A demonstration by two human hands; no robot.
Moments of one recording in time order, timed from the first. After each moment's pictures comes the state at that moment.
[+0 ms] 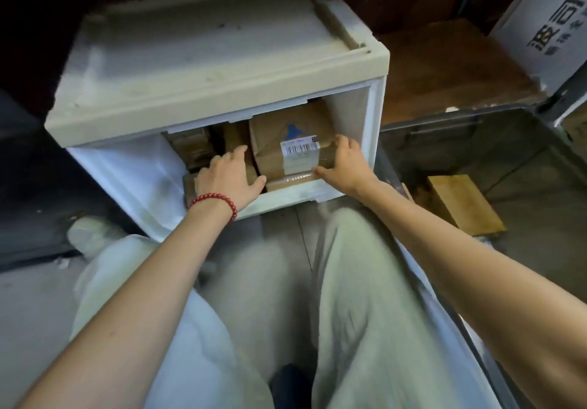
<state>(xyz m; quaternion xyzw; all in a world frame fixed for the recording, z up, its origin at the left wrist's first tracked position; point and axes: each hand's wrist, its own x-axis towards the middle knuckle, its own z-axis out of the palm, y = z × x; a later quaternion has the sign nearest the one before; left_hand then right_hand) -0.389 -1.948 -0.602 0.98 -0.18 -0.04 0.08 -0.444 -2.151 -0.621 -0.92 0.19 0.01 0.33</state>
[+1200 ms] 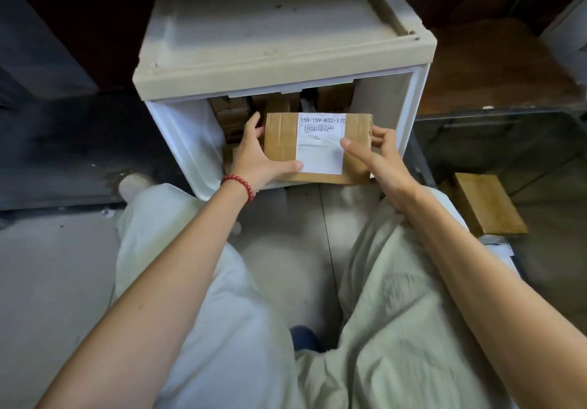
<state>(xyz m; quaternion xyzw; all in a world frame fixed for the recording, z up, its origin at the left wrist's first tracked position) -0.426 -1.910 -0.595 0.86 -0.07 -0.10 0.49 -0.503 -2.118 -0.604 -0.73 0.18 -0.05 0.66</state>
